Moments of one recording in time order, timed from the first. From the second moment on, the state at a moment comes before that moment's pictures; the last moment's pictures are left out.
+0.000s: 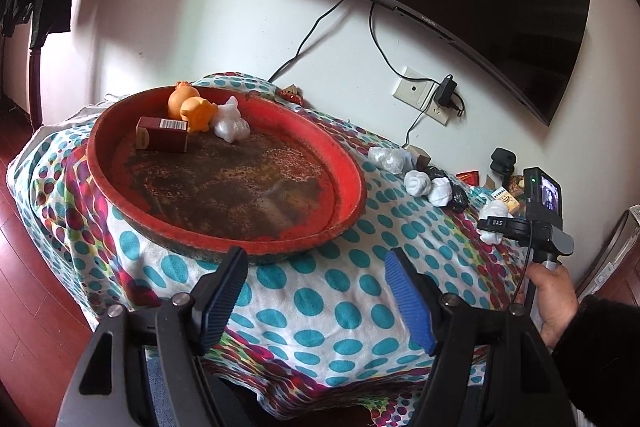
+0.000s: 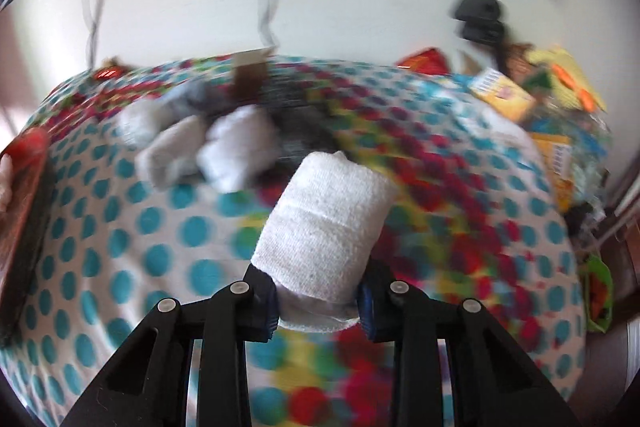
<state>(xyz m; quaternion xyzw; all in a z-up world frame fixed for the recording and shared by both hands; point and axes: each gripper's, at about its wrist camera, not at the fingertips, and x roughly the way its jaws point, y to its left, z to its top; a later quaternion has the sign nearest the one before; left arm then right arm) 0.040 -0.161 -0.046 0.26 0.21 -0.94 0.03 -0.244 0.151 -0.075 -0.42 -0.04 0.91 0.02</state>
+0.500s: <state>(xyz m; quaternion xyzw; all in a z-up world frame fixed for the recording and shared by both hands) 0.040 -0.146 -0.051 0.27 0.18 -0.95 0.03 -0.232 0.168 -0.049 -0.38 -0.03 0.92 0.03</state>
